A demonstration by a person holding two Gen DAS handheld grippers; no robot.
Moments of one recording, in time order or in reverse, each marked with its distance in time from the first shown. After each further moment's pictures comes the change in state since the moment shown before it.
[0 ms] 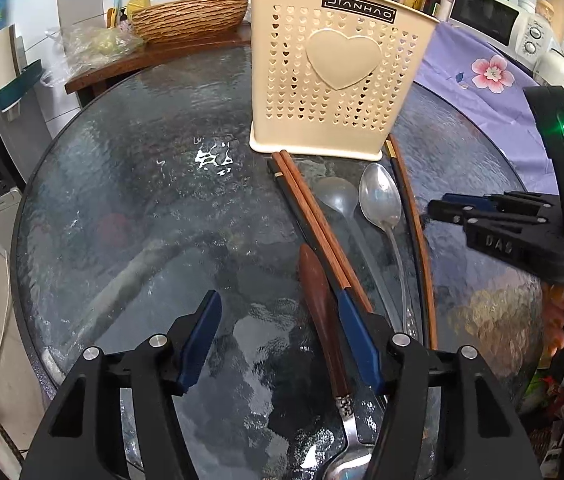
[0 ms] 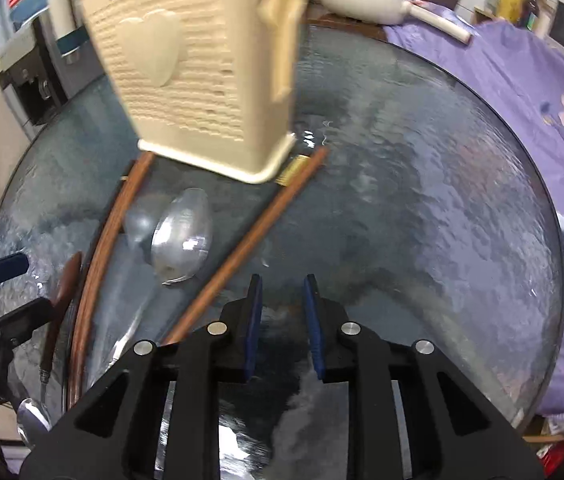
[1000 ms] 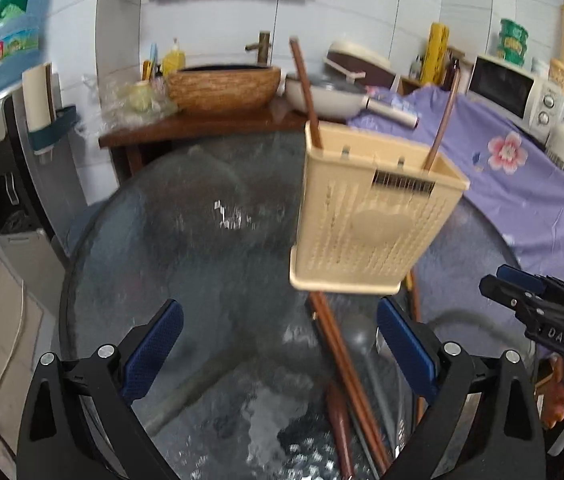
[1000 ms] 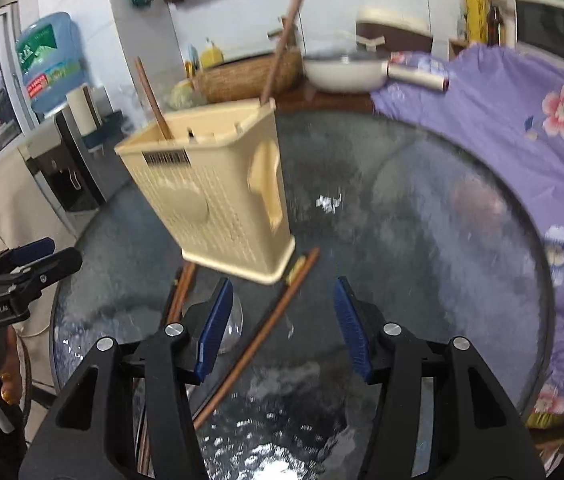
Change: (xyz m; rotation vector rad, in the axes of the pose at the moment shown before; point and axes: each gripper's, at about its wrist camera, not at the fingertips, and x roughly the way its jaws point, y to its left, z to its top) left arm -0.048 0.025 0.067 -0.078 -0.210 0.048; right arm -0.070 -0.023 0.020 0.112 -0.241 0.117
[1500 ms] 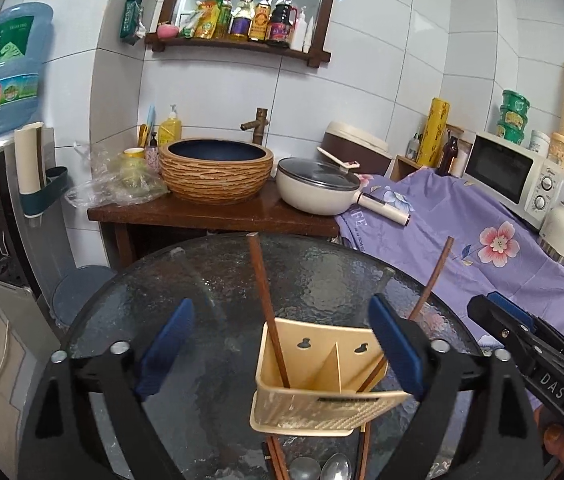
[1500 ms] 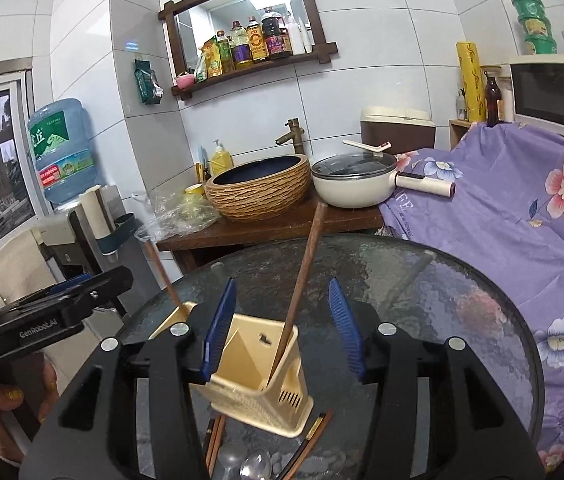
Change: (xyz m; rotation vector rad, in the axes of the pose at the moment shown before) left arm -0.025 -0.023 0.122 -0.069 -0.258 -0.030; right arm -0.051 0.012 0.115 0.024 -0.352 0.054
